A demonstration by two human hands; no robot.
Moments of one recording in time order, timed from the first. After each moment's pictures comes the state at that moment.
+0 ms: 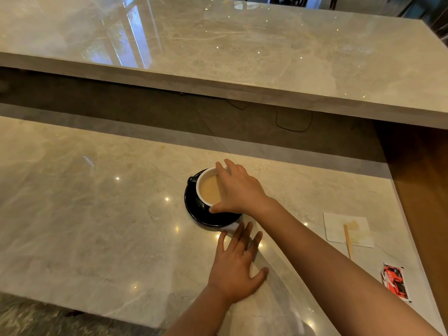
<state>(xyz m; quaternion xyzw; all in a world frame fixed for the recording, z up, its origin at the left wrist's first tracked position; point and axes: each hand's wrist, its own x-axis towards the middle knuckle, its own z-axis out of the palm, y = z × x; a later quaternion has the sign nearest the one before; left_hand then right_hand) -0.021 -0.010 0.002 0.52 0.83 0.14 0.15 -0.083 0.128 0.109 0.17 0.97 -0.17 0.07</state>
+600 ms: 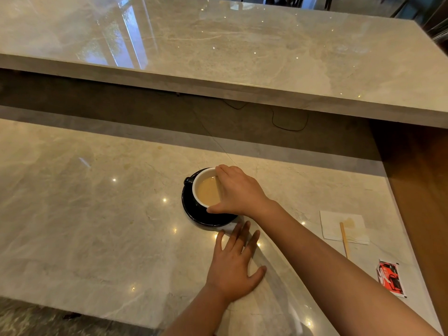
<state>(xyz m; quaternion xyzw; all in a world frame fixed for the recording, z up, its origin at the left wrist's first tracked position) -0.022 -0.011 -0.002 0.52 0.83 0.15 0.13 -0.075 0.130 0.106 0.14 0.97 -0.18 0.02</state>
